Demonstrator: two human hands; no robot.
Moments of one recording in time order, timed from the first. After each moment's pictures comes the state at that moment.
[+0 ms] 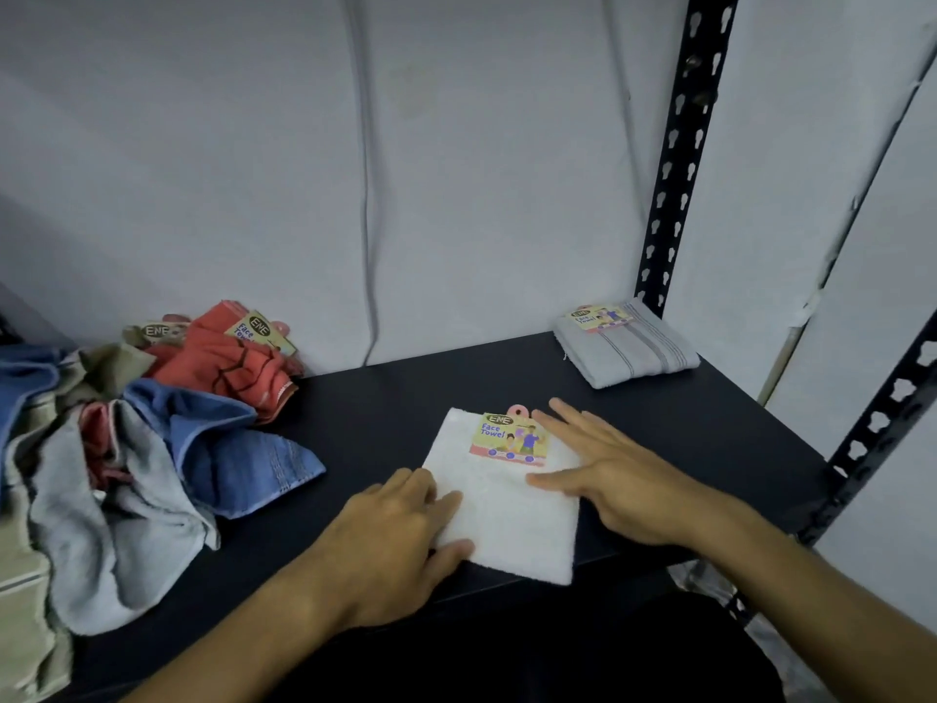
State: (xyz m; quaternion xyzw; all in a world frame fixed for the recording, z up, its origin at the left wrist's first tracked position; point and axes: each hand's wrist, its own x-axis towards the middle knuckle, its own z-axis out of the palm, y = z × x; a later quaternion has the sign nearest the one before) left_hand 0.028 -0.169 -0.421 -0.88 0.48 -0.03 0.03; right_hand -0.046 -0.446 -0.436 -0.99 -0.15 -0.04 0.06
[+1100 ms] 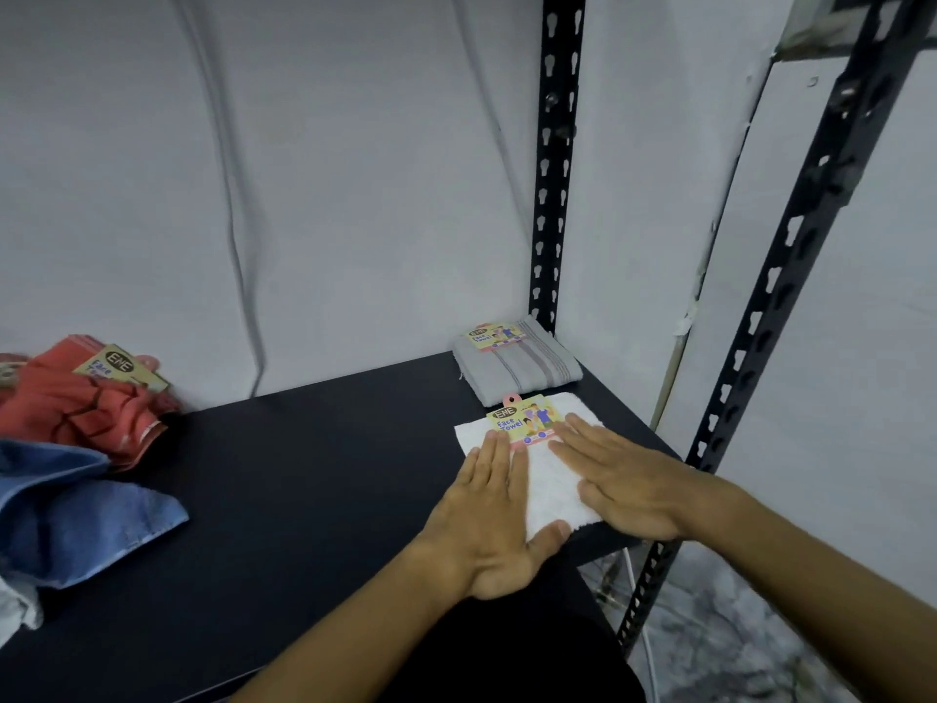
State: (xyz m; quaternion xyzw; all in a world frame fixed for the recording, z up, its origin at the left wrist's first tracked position) left_hand -0.021 -0.362 -0.444 -0.86 0.50 0.07 0.03; right_hand -0.107 -0.548 -0.422 -0.99 0.01 0.11 0.02
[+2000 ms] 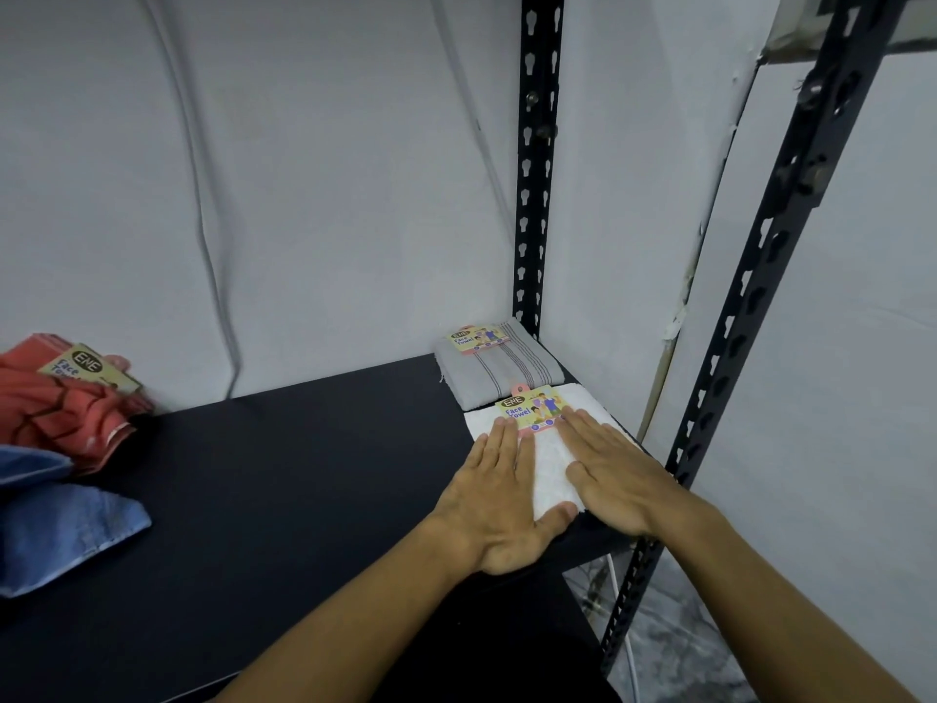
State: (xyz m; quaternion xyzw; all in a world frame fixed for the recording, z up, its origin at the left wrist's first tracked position) left_hand -0.017 -0.408 -0.448 -0.87 0.49 0.07 0.02; right_hand -0.101 -0.565 -0.440 -0.98 0.13 0.04 0.13
